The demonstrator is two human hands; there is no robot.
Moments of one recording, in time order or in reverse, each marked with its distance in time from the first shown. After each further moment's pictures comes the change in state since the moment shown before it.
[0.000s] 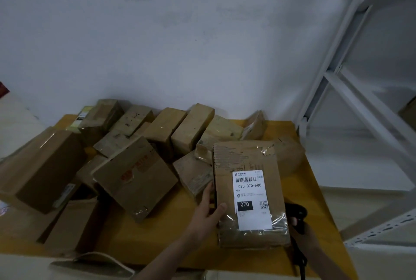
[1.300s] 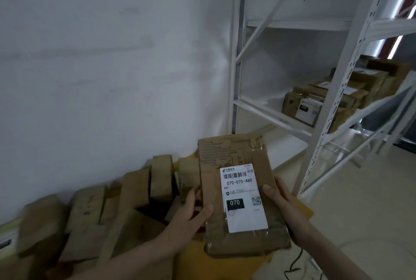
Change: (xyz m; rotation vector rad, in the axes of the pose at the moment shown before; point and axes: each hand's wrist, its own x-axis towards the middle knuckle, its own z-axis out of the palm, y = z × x) left_hand -0.050 0.159 -0.147 0.296 -0.647 0.256; right_hand -0.301 -0.191 0.050 0.810 0.170 -0.447
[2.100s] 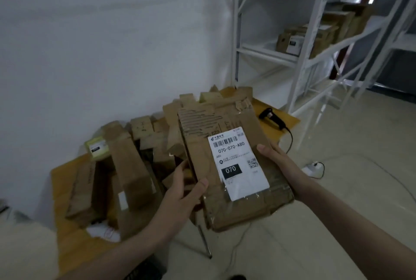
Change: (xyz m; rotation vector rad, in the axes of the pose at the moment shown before) left_hand -0.395 -0.033 -0.025 -0.082 0.143 -0.003; right_hand -0.321 0.061 0.166 0.003 -0.099 0.041
